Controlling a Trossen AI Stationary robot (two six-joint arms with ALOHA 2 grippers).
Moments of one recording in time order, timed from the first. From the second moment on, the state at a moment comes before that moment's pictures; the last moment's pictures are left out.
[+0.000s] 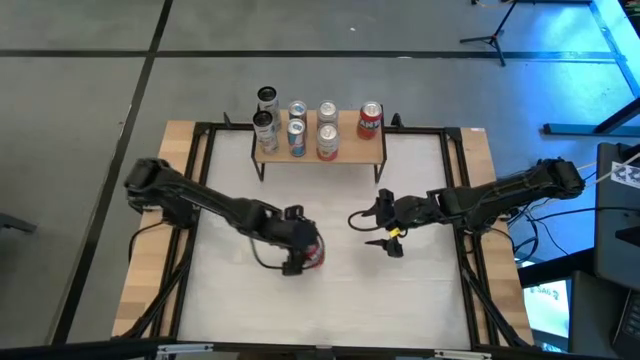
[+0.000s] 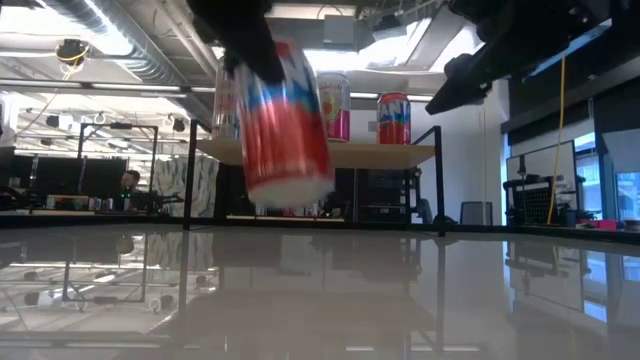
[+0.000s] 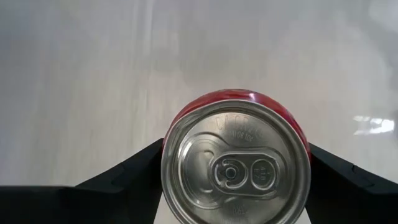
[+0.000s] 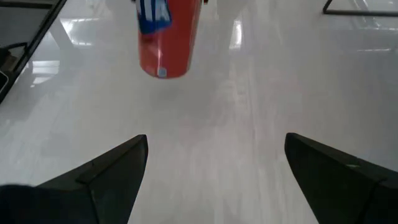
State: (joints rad) left arm -0.28 1.66 1.27 -0.59 -0.17 -0.30; right arm 0.21 1.18 0.74 -0.24 0.06 0.07
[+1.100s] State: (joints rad) left arm -0.28 1.78 1.38 -0.66 -0.09 -0.29; right arm 0.21 1.18 0.74 -0.24 0.06 0.05
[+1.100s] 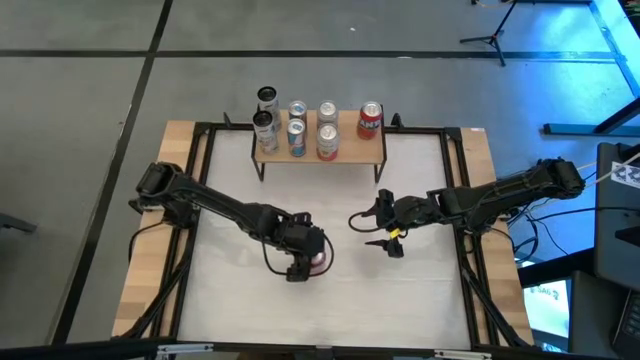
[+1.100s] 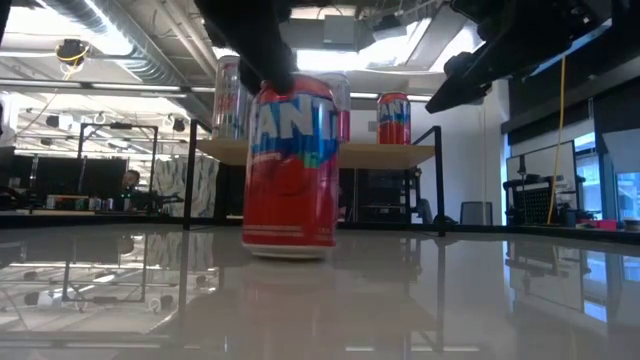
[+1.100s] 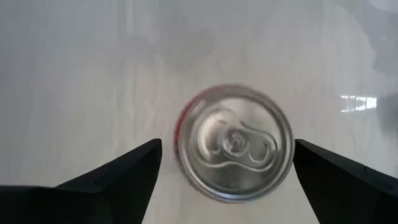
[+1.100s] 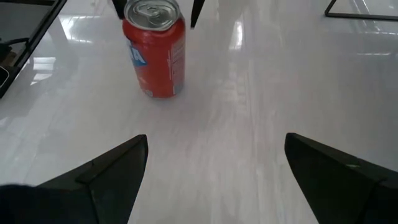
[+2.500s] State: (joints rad) left arm -0.44 1.62 0.82 0.02 -0.57 -0.46; right arm 0.25 1.75 0.77 0.72 -0.03 0.00
